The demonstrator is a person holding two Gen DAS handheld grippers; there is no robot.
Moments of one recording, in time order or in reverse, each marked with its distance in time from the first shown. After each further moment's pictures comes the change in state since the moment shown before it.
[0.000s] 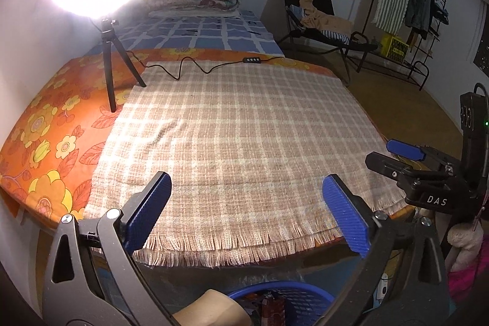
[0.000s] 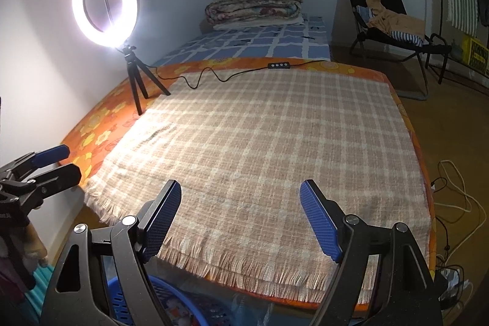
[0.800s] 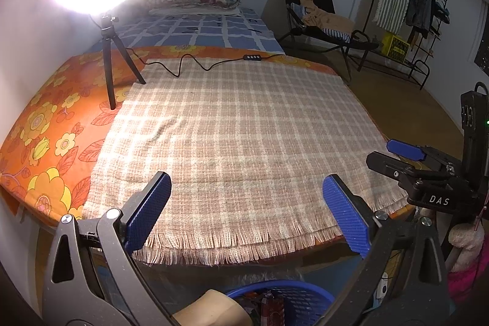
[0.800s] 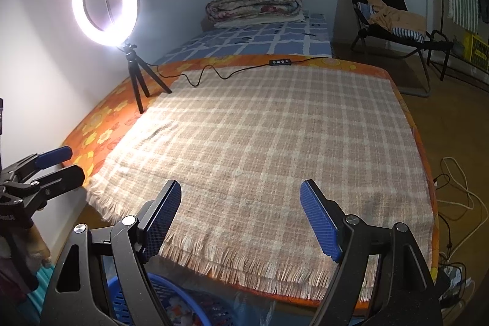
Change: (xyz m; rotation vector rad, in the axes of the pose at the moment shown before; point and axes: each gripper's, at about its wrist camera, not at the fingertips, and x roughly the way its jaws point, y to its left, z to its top) left arm 0.001 -0.002 -0.001 -0.003 0.005 0.004; right arm 0.001 -0.002 -0.004 0.005 0.010 0.010
